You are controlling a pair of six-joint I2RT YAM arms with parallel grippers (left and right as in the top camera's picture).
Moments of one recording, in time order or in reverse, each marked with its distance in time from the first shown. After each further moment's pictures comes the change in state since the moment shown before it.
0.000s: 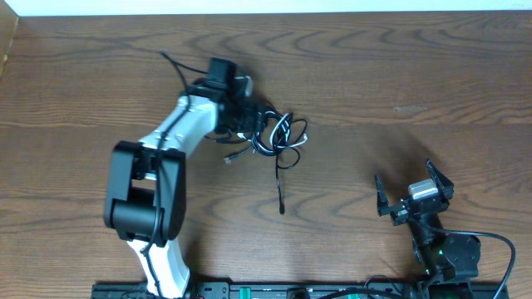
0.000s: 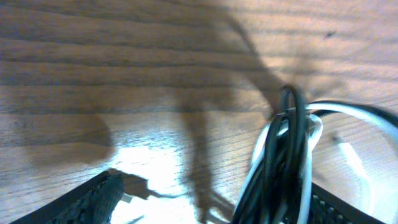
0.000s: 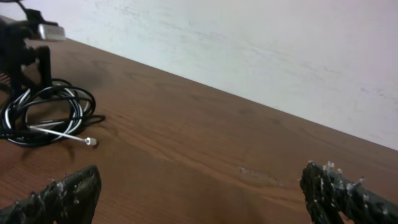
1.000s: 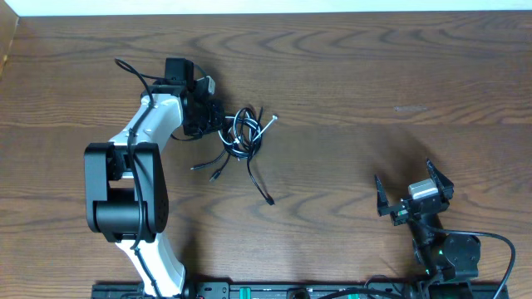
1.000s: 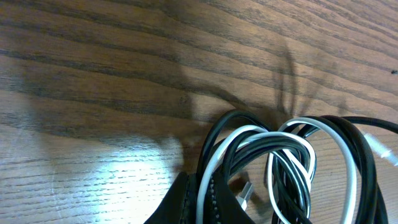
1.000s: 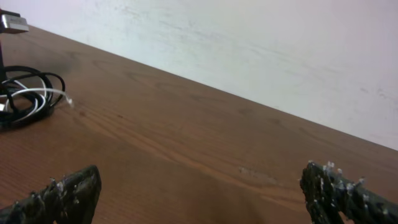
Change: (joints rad) left arm 0.179 0.000 -0.011 -0.055 0.020 -0.013; right arm 0.000 0.000 0.000 0.000 0.000 0.000
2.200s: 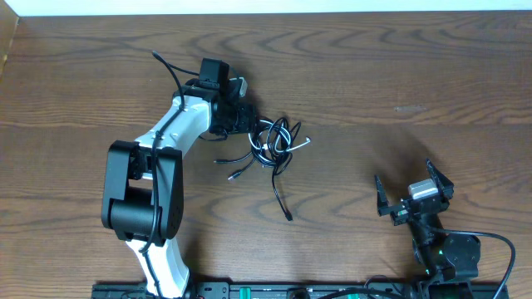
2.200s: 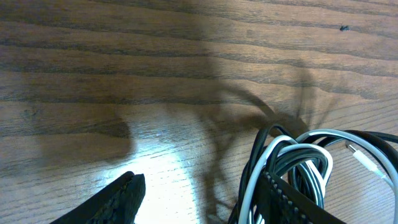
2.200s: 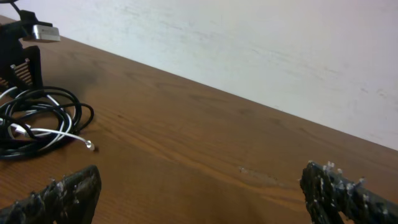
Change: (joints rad) left arm -0.164 0.000 0.000 0.048 -0.023 0.019; right arm 0.000 0.000 0.000 0.000 0.000 0.000
